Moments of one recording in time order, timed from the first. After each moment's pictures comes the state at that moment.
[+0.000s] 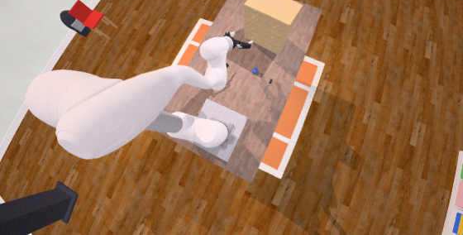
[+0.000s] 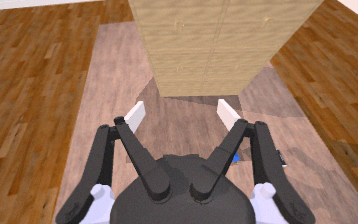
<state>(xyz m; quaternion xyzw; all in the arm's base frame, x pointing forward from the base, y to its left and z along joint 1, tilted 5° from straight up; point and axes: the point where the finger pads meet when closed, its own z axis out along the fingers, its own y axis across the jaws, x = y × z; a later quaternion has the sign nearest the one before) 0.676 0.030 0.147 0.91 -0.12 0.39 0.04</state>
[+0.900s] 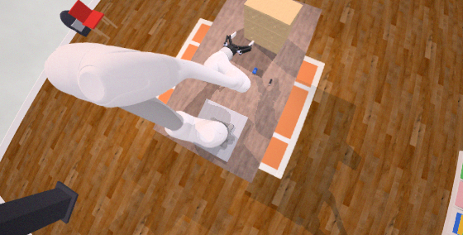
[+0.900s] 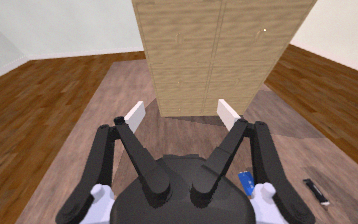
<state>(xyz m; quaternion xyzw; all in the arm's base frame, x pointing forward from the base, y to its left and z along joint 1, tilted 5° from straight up) 0.693 0.027 0.126 0.84 -0.11 0.53 0.05</state>
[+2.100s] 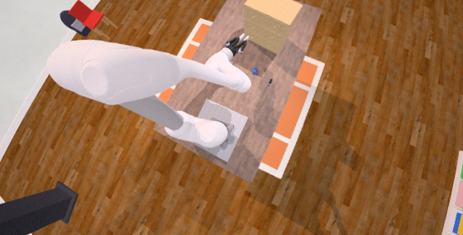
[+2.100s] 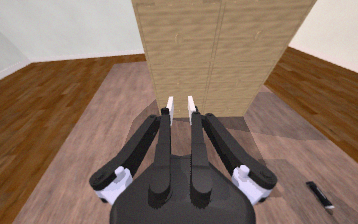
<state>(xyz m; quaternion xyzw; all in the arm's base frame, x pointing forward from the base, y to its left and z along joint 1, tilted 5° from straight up) 0.694 0.026 0.124 0.83 -0.11 0.54 0.05</state>
